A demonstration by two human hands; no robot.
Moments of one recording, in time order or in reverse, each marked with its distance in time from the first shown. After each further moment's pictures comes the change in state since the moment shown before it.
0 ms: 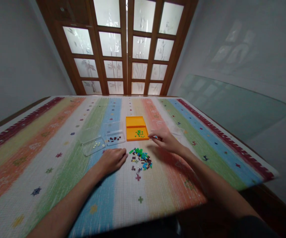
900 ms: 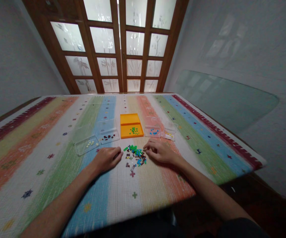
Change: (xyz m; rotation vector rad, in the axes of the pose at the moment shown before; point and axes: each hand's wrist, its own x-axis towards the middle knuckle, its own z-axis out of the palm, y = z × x) left_hand 0.000 0.001 0.003 -0.025 0.152 0.096; right_hand -0.051 -0.008 0.038 0.104 -0.052 0.016
